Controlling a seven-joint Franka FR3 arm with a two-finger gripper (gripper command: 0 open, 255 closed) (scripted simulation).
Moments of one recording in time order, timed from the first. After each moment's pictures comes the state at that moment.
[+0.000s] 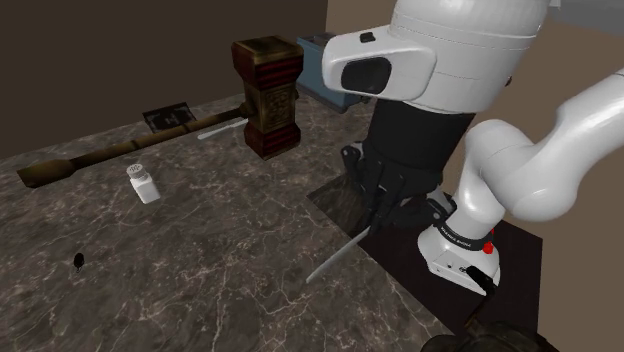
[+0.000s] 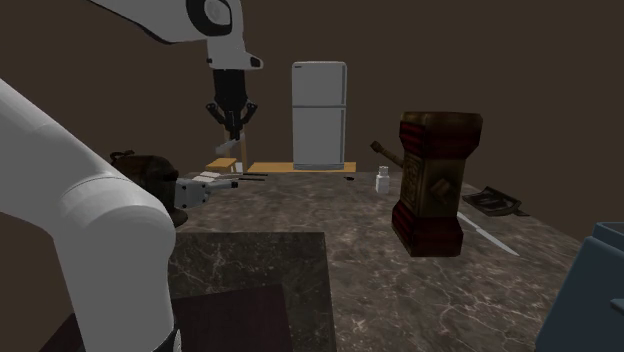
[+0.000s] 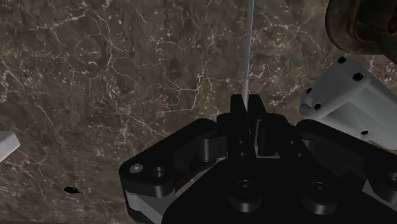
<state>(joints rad) 0.61 -0.64 0.44 -2.30 0.28 1.75 -0.43</state>
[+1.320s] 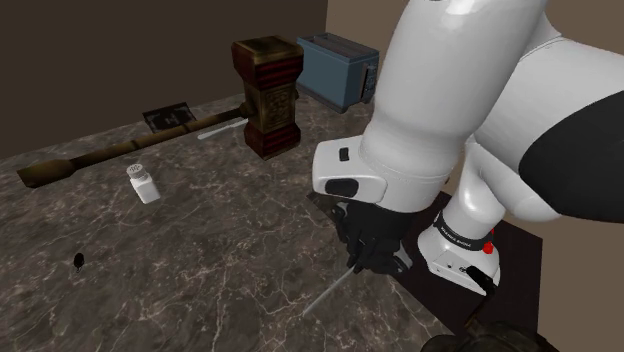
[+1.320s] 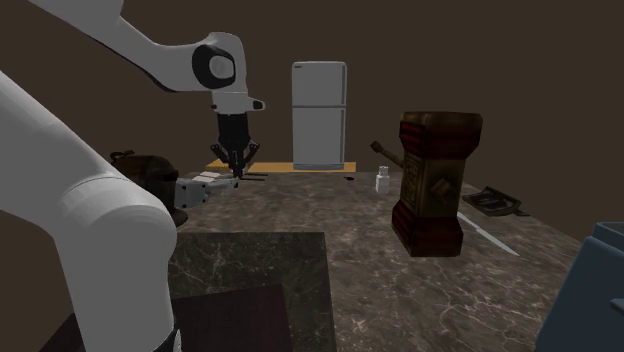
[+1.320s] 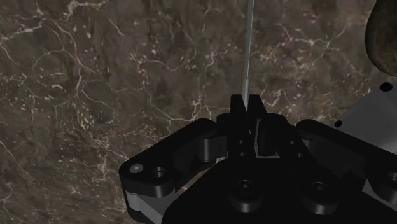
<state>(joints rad) 0.62 -0.60 0.50 -2.54 0.32 2.02 -0.45</state>
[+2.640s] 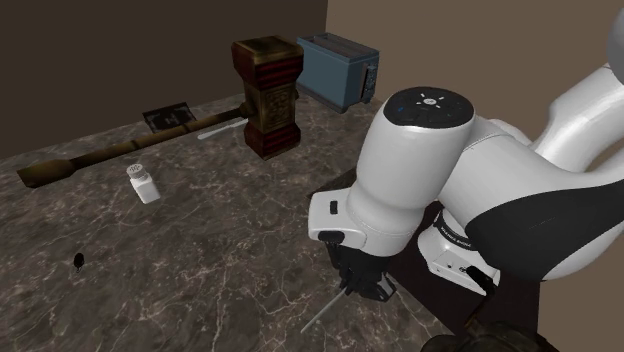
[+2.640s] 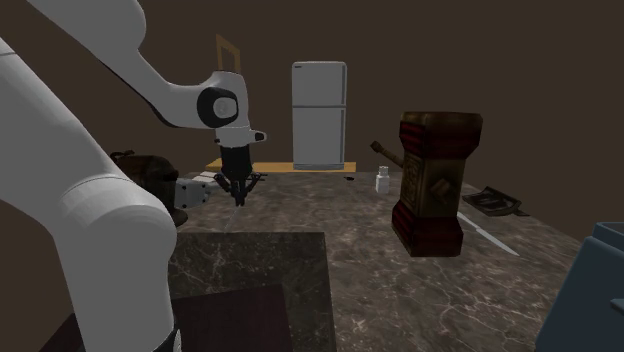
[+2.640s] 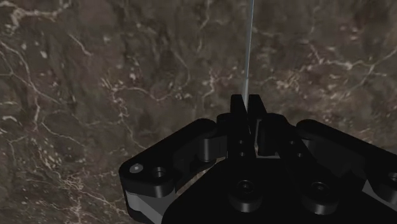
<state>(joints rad) 0.62 -0.49 0.57 -2.68 0.35 2.28 -0.45</state>
